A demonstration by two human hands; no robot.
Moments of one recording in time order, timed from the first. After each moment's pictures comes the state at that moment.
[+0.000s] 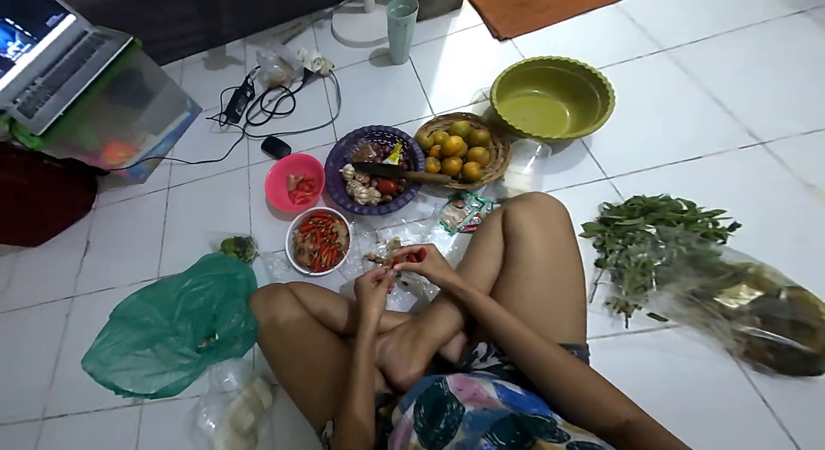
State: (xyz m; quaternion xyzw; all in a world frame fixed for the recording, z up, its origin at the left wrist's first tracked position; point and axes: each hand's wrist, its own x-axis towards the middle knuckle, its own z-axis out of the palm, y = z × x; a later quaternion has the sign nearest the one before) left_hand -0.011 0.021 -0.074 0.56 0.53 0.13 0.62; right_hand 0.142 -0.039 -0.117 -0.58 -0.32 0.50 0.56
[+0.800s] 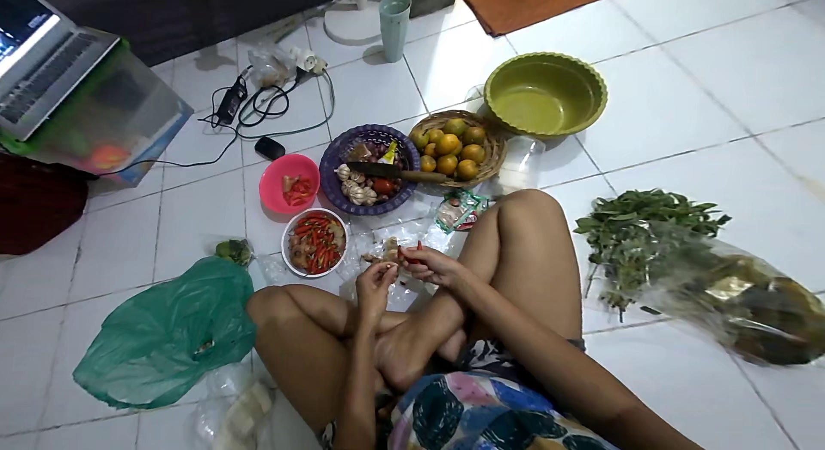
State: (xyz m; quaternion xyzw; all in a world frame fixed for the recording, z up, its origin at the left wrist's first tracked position) left_hand -0.011 0.018 -0.085 0.61 0.41 0.22 0.64; right_hand 0.161 -0.038 -0.112 -0.43 -0.10 0.74 0.50
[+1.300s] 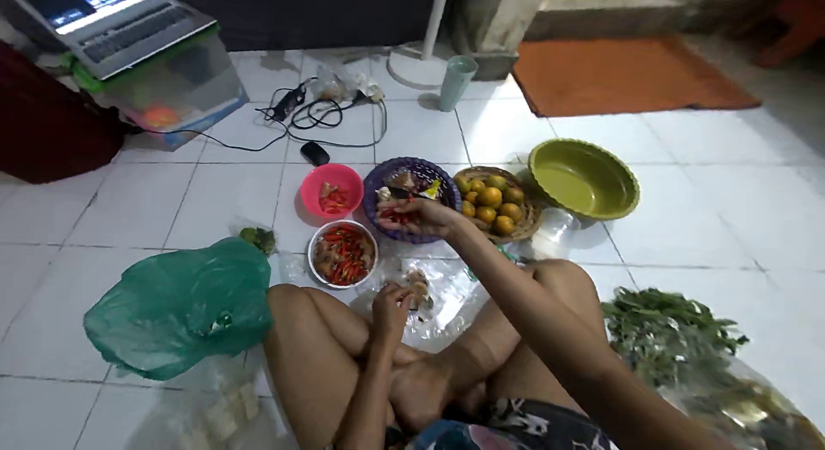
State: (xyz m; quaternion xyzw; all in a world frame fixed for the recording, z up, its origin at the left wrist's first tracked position) left_hand -0.018 0.035 -0.118 0.73 0.43 0.20 0.48; right_hand 0.167 0.126 0.003 -0.50 -0.22 0.70 0.45
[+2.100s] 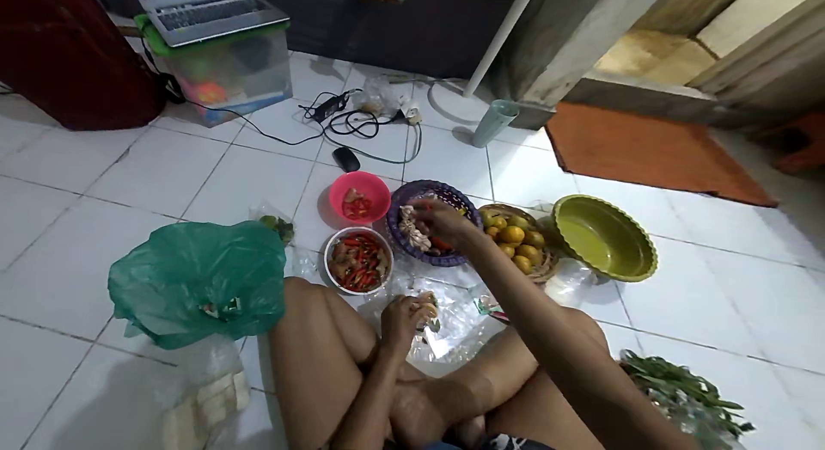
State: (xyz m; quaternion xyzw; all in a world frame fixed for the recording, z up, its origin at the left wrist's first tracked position) left_hand -0.014 0.042 -0.116 0.71 0.44 0.16 0.52; right_hand 0.152 0.157 0.008 -0.67 -0.37 0.54 0.36
